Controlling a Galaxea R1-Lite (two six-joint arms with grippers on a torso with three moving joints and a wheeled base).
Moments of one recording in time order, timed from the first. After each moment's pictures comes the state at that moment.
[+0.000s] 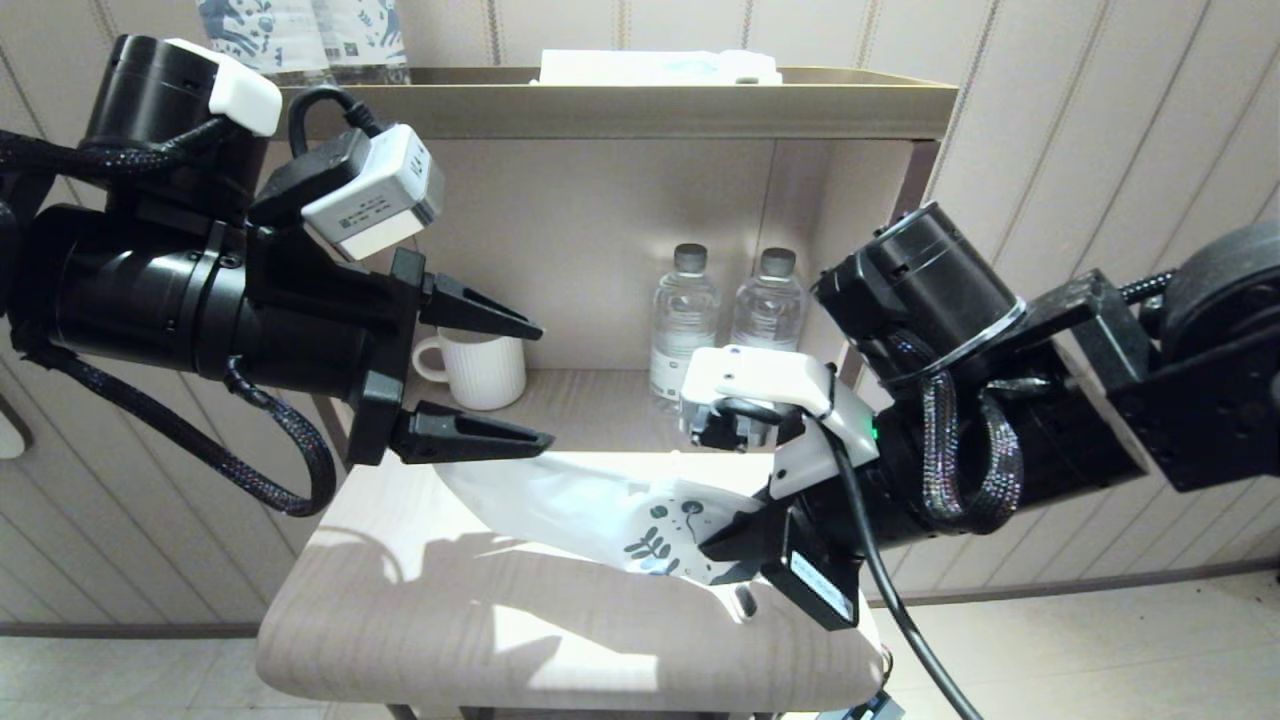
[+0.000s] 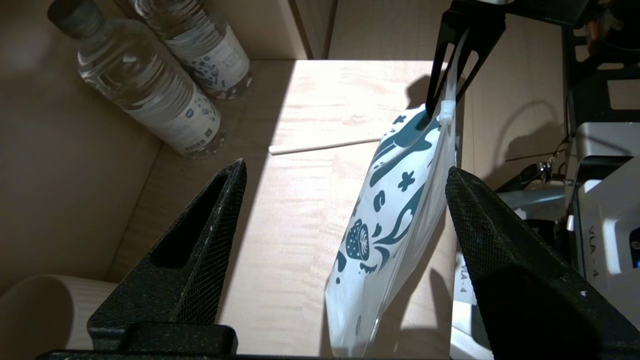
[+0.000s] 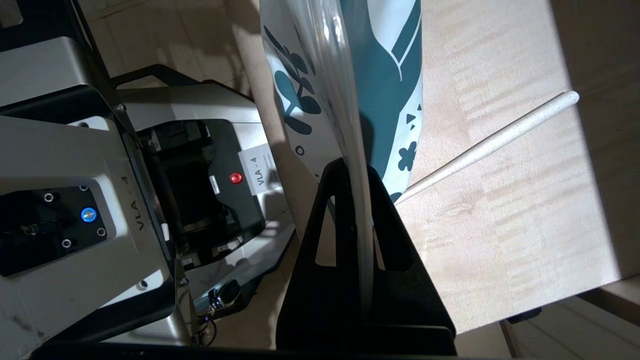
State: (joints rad) left arm -0.45 1.58 -1.43 0.41 -0.73 0.75; right arm 0.76 1.68 -1.43 0.53 0.21 -0.40
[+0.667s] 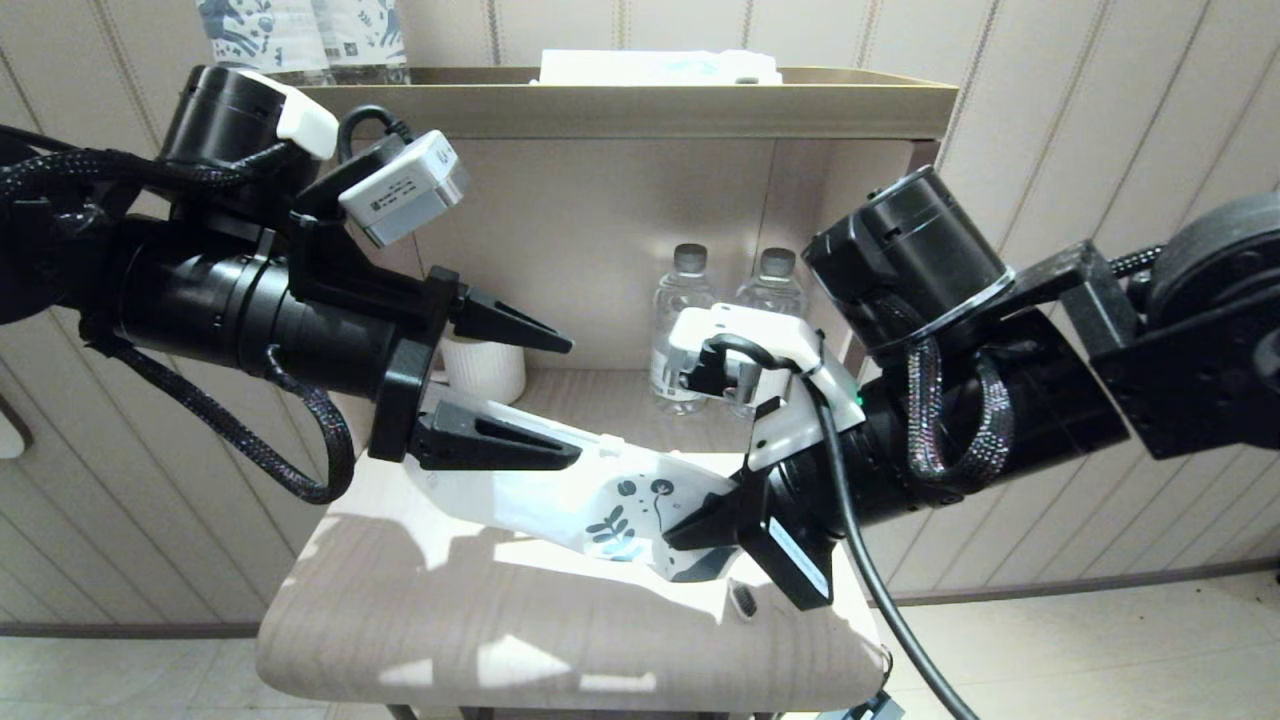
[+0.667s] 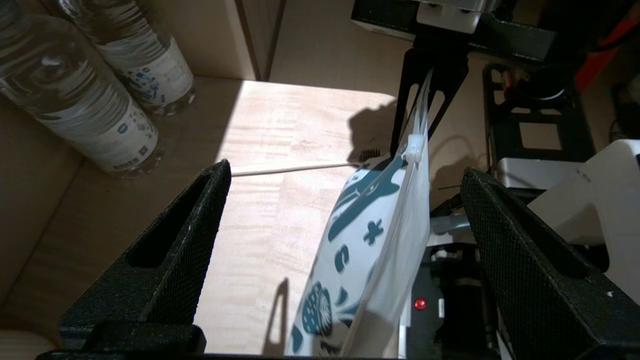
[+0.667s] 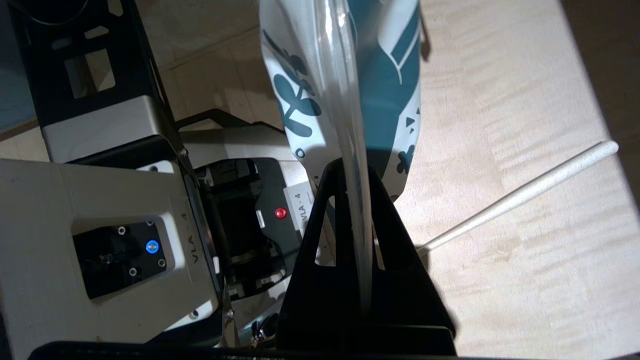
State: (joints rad) left arm -0.45 1.66 -1.47 0.44 -0.89 0.65; right arm 0.76 1.71 -1.48 0.49 0.35 -0.30
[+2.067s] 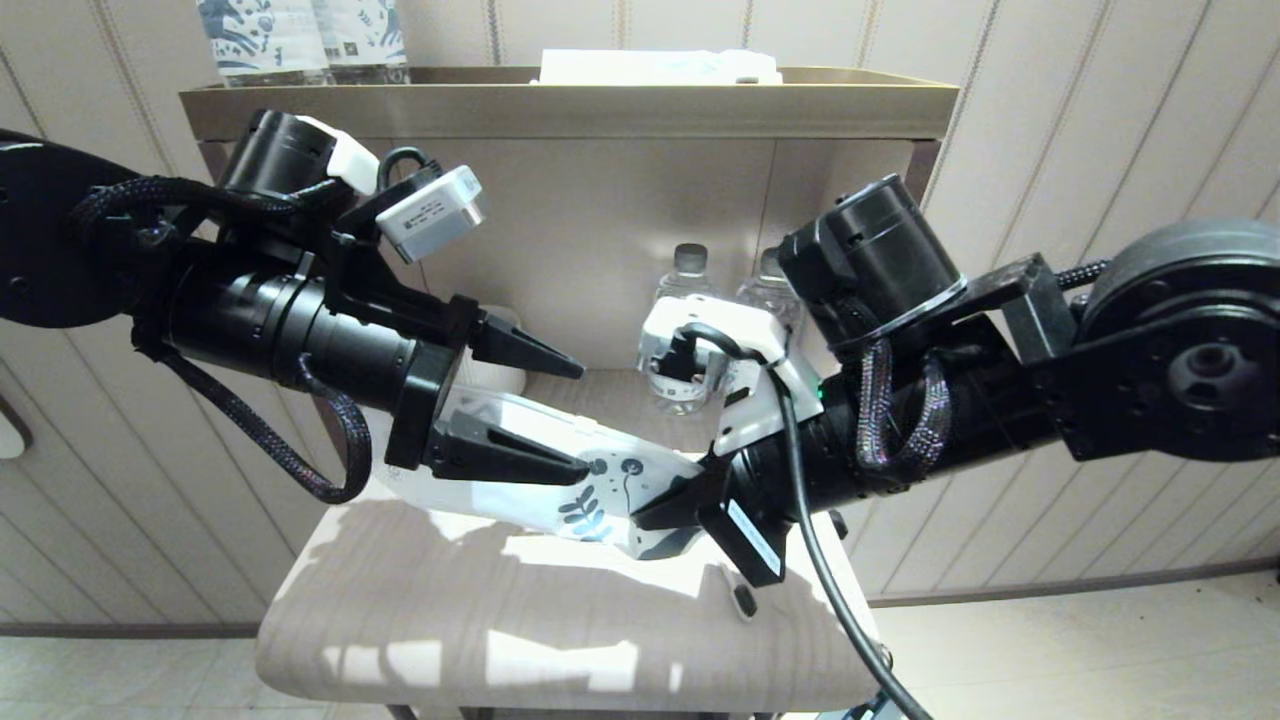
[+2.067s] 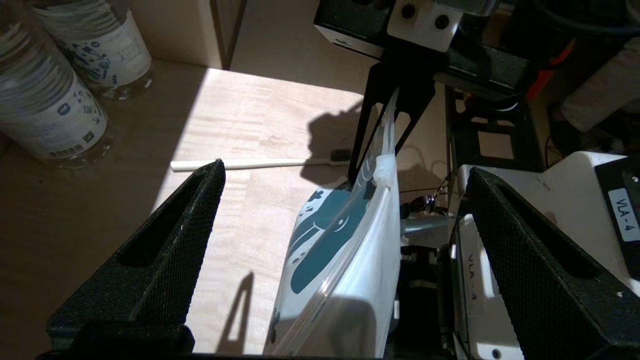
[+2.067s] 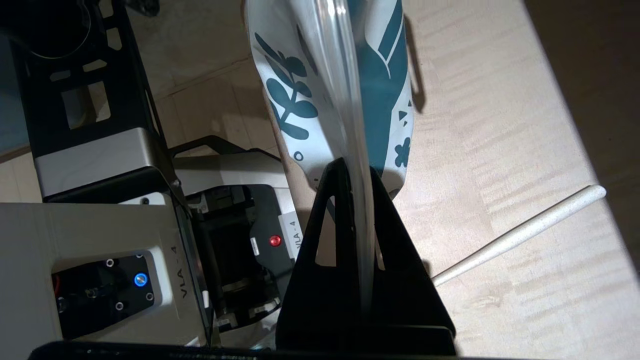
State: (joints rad) left arm -0.44 1.72 -1.50 0.48 -0.95 0.60; right arm 0.76 1.75 -1.48 0.39 0.37 -0.29
